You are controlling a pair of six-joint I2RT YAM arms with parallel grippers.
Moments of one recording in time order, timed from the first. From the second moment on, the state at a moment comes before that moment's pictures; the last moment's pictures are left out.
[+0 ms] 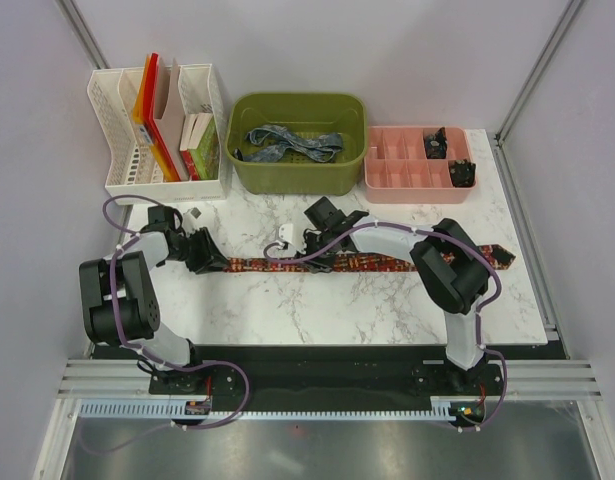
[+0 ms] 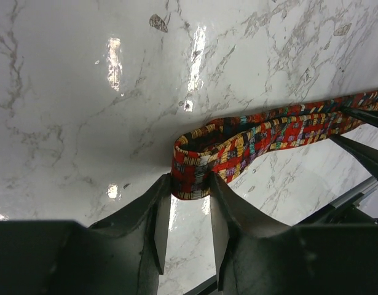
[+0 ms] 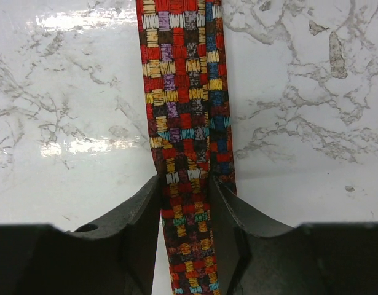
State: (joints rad) left arm 0.21 1.58 0.80 -0.45 0.58 -0.17; right arm 0.75 1.98 1.31 -0.41 -0.33 -0.67
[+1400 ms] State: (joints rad) left arm 0.21 1.56 0.88 -0.52 0.52 -0.16; right arm 0.76 2.03 1.43 -0.45 -0.39 -0.66
